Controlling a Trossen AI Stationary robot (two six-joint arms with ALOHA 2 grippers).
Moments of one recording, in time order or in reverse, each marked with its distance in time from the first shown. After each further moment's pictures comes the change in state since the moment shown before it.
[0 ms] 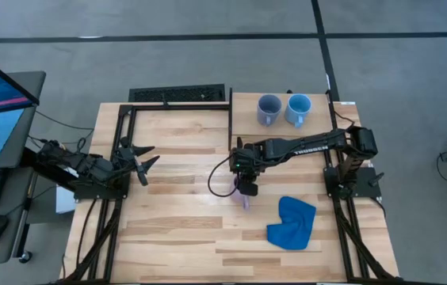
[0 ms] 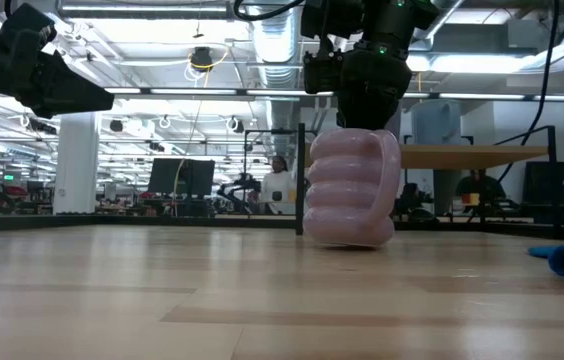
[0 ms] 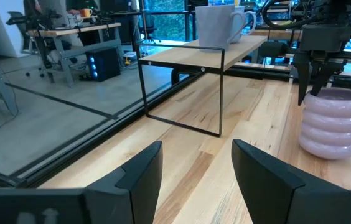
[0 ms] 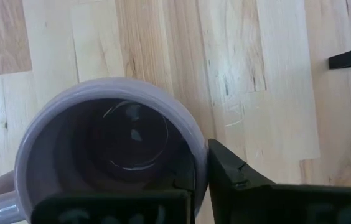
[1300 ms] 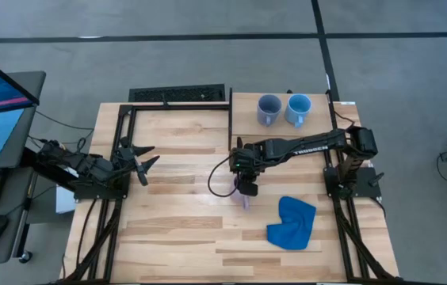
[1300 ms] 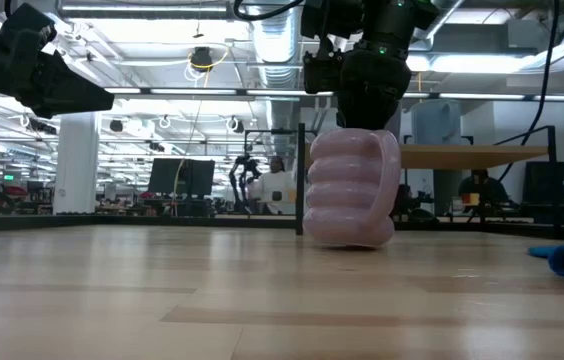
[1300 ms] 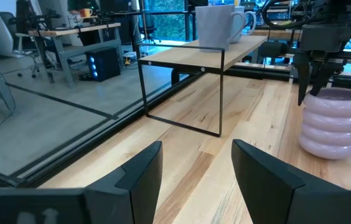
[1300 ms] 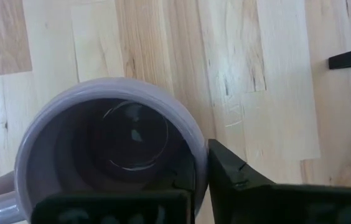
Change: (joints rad) left arm 0.000 0.000 0.000 0.000 0.000 0.000; right arm 0.000 0.000 0.000 0.001 0.000 0.001
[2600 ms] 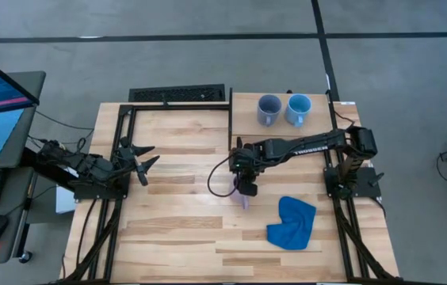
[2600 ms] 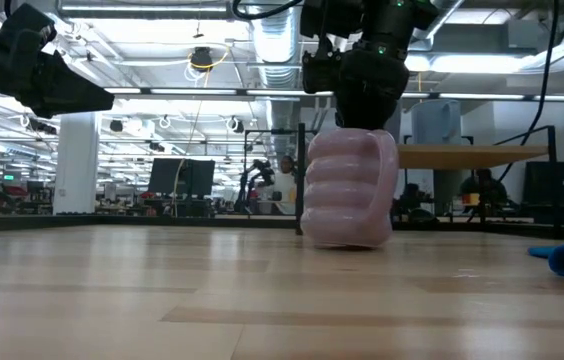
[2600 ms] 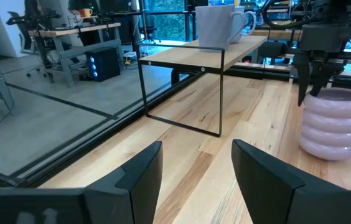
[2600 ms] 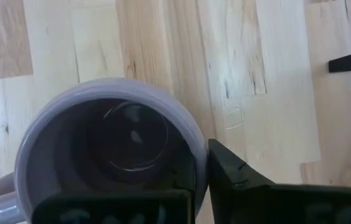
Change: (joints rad) left arm 0.000 0.000 0.000 0.000 0.000 0.000; right arm 0.000 0.001 0.000 0.011 0.001 0.003
